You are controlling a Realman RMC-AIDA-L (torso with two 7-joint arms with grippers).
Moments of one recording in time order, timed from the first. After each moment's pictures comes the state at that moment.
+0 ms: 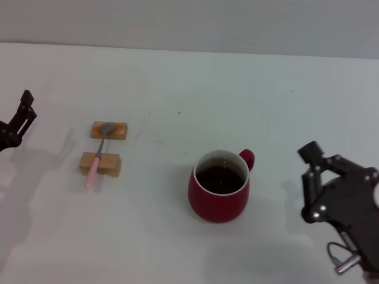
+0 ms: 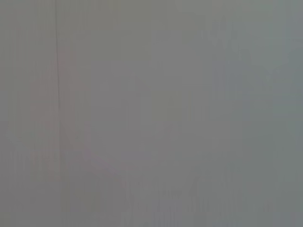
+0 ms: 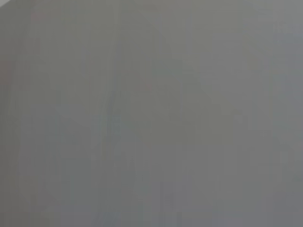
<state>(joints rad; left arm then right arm) -0.27 -2.07 1.64 0.14 -0.04 1.40 -0.21 0.28 2.09 -0.32 0.41 -1.67 -1.80 -0.16</state>
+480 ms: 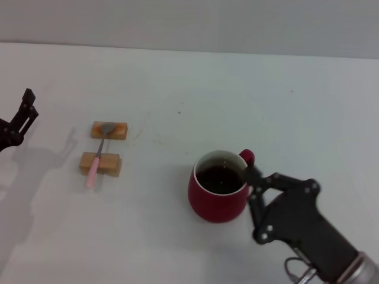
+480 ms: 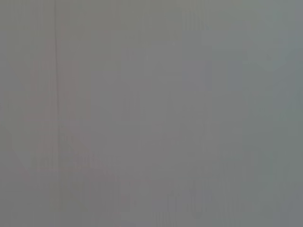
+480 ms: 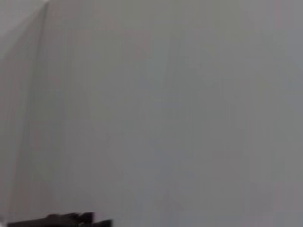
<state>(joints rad) -0.27 -2.08 1.64 0.14 -0.04 1.40 -0.21 0.34 2.09 -0.33 0.46 -1.78 -1.67 -0.18</state>
